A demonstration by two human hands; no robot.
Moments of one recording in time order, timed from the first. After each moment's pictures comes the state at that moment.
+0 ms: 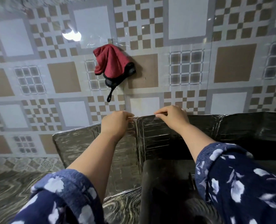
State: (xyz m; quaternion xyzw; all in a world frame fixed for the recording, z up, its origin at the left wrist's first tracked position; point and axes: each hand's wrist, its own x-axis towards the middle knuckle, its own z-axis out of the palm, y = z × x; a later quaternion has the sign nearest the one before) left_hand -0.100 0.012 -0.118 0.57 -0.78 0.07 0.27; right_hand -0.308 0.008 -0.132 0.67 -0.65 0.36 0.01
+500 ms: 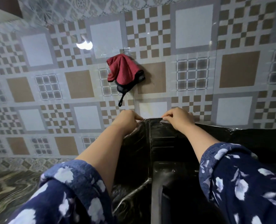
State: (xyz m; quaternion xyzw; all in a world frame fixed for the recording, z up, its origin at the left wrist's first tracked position) left_hand -0.091 0.036 -0.082 0.55 -0.80 -0.08 0.23; right_hand -0.294 0.017 -0.117 0.64 -0.68 0.35 -0.01
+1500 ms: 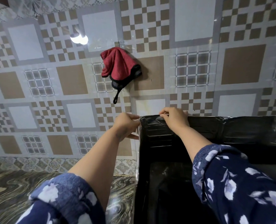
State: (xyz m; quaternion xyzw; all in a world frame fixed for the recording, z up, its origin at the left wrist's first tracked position) left_hand -0.107 0.033 -0.100 0.54 -0.66 -0.39 0.36; right_hand -0.295 -0.014 -0.137 0.64 -0.67 0.38 0.02
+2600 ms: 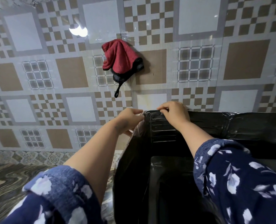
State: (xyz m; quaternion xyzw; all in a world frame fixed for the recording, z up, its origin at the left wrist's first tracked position) left_hand -0.103 0.041 -0.095 0.54 -0.72 -0.33 0.27; right_hand -0.289 -0.007 -0.137 0.66 -0.64 0.40 0.02
